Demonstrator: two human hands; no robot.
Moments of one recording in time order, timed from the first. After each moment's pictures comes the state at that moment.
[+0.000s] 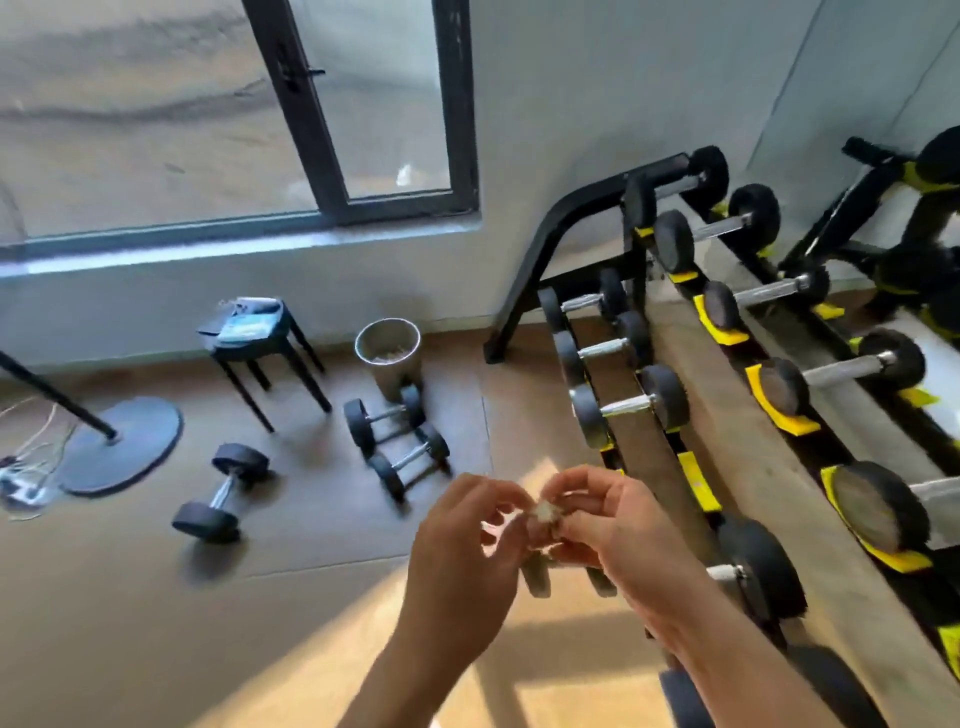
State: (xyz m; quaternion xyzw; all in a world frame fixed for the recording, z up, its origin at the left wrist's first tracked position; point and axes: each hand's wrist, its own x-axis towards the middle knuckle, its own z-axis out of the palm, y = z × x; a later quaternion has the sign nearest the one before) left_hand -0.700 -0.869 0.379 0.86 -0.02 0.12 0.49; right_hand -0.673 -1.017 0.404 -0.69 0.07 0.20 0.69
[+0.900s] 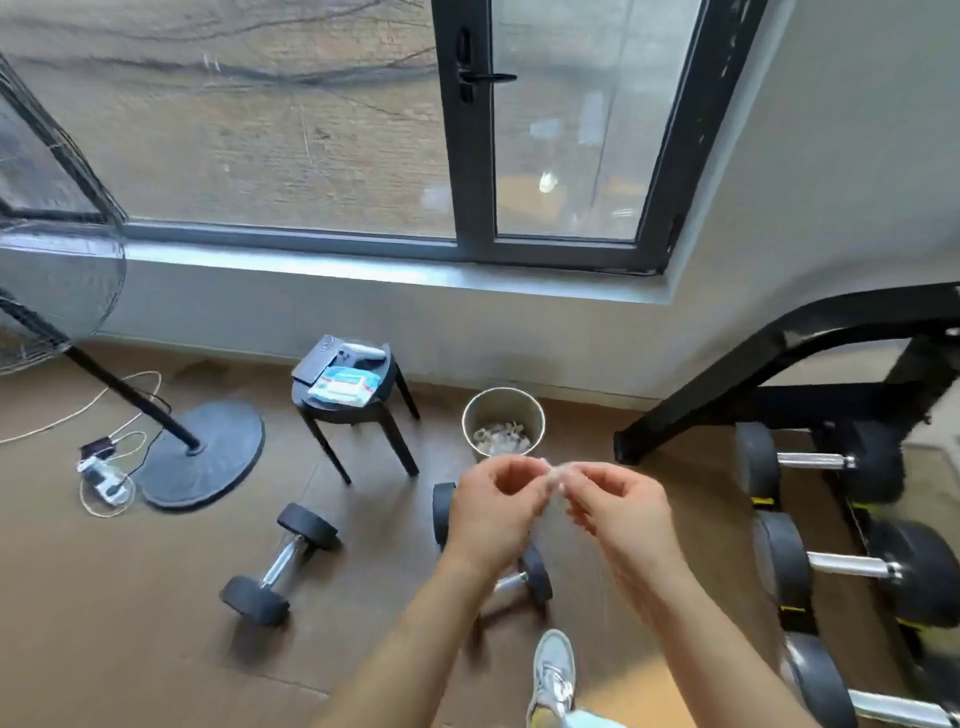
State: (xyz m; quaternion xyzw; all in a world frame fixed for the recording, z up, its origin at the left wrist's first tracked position) left_hand -0.227 -0.593 0.315 0.70 0.24 0.05 0.67; right_hand -0.189 -0.716 0.322 -0.70 0.06 0.17 0.69
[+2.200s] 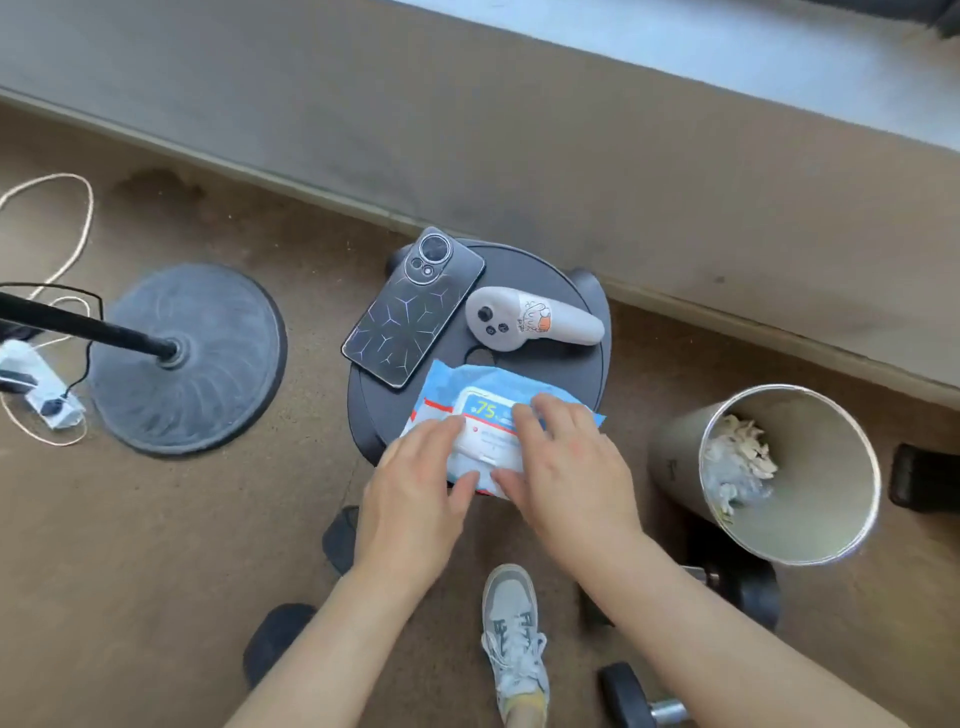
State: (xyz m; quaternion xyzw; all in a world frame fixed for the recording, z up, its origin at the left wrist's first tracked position) left_hand 0.013 -0.024 -0.108 0.91 0.29 -0.04 0.28; right_hand 0.111 -0.142 -0.097 -0.92 -0.35 0.15 0.08
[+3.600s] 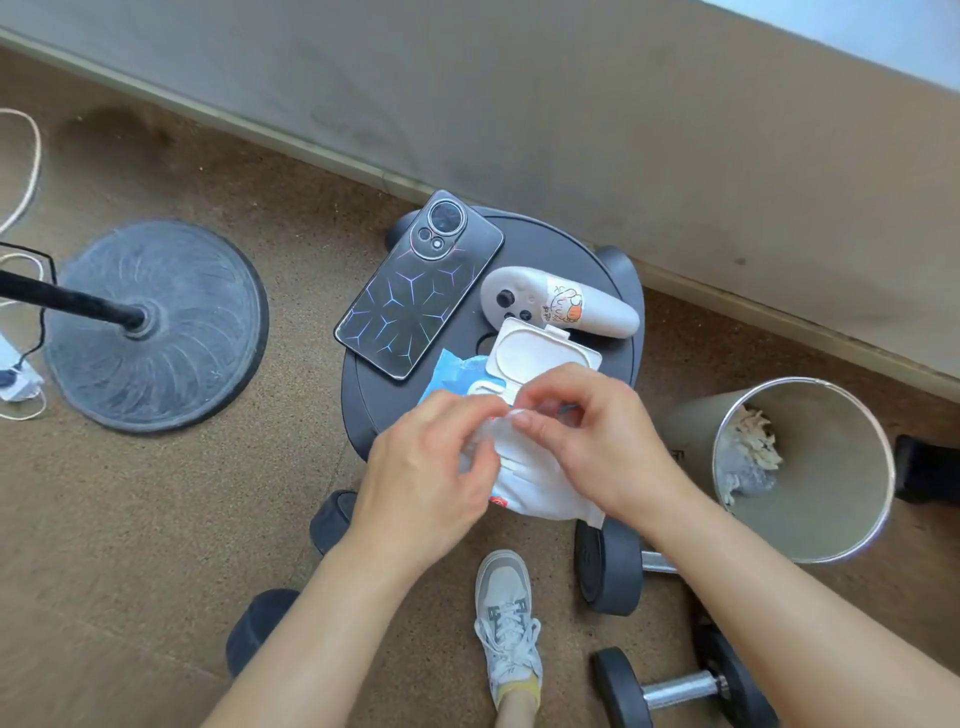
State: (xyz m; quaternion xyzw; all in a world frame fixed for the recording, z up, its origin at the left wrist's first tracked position) left_hand 0.040 -0.002 -0.108 0.90 0.24 0.02 0.36; right_hand 0.152 -0.124 -0.108 -0.81 -0.20 0.34 0.43
